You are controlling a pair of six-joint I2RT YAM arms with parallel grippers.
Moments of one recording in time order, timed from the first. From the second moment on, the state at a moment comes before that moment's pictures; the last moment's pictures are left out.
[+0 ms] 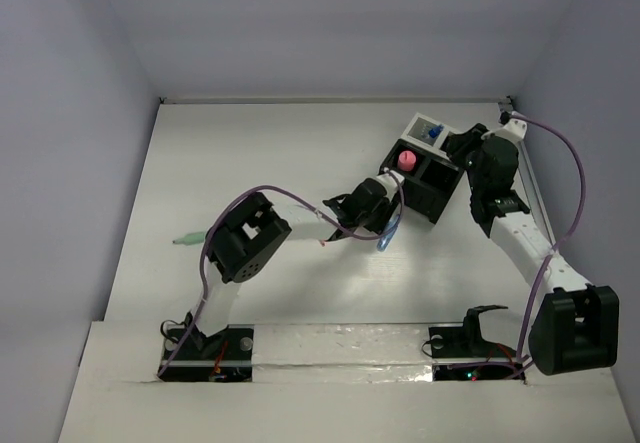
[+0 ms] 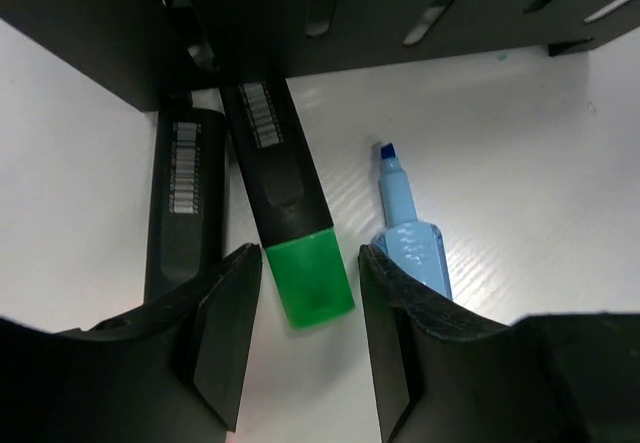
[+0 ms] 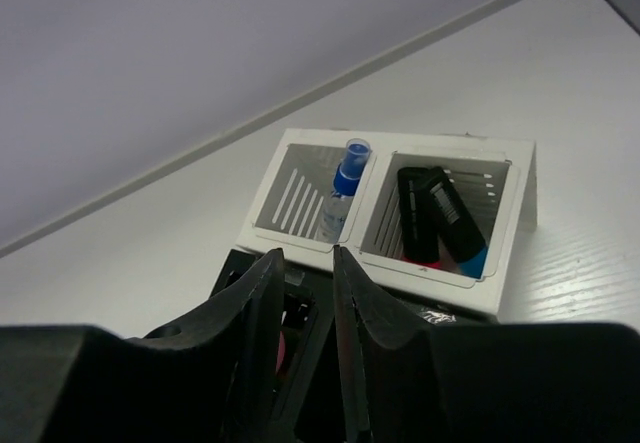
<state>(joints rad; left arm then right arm) -0.95 2.04 1.23 0.16 -0.09 -0.22 0.11 1.18 0.80 0.25 0.22 0.49</state>
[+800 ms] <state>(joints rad) -0.95 1.70 0.93 0.28 -0.12 -0.29 0.19 1.05 0.68 0.23 -0.08 0.62</state>
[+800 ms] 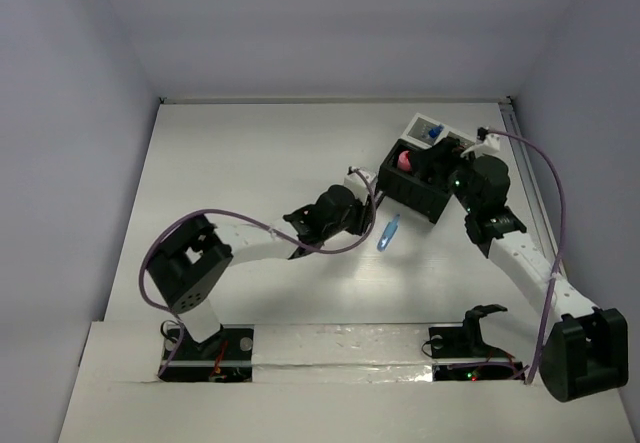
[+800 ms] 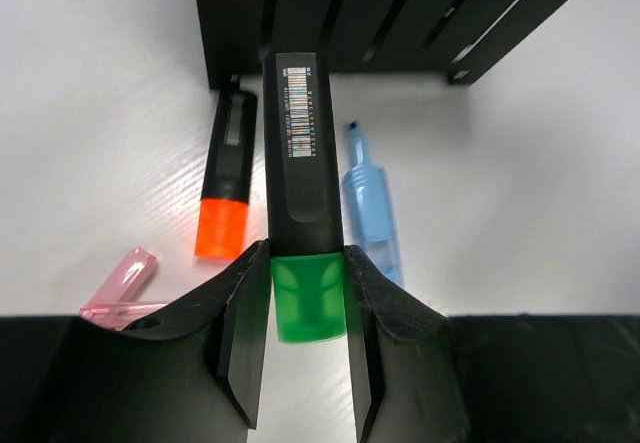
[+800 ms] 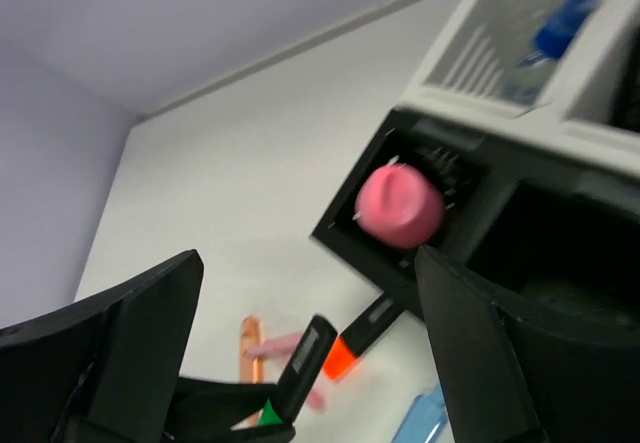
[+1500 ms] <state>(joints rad) -0.95 1.44 0.76 0.49 -0.09 -0.37 0.38 1.22 0.69 0.27 -0.27 0.69</state>
